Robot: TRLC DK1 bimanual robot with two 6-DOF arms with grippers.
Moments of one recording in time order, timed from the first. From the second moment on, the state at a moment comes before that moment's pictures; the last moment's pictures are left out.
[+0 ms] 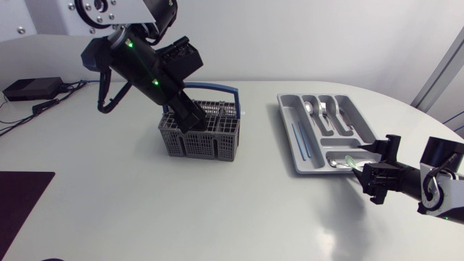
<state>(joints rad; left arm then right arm) -0.49 1.70 1.58 -0.97 0.16 0.48 -0.37 1.63 0.40 0.60 -0.44 -1.70</state>
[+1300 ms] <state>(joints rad) -0.47 1.70 1.58 -0.96 0.16 0.49 -0.58 1.61 0.77 -0.46 -0.59 -1.58</state>
